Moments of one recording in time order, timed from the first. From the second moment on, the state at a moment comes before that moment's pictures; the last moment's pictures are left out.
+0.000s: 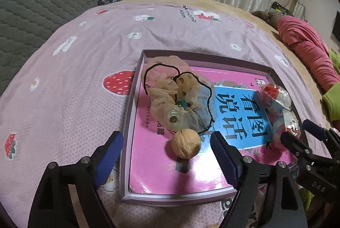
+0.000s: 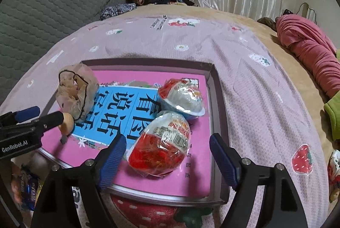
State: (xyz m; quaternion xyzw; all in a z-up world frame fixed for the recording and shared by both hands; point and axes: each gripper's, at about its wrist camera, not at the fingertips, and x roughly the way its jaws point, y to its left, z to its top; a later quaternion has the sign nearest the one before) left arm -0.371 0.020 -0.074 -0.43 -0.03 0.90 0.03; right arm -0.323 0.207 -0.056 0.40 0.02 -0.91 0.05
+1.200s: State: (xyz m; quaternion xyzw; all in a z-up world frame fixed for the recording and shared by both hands) left arm -0.239 -0.006 0.024 -0.37 -0.05 0.93 0.01; right arm -0.189 0.195 0.073 0.29 0.05 -0.96 0.05
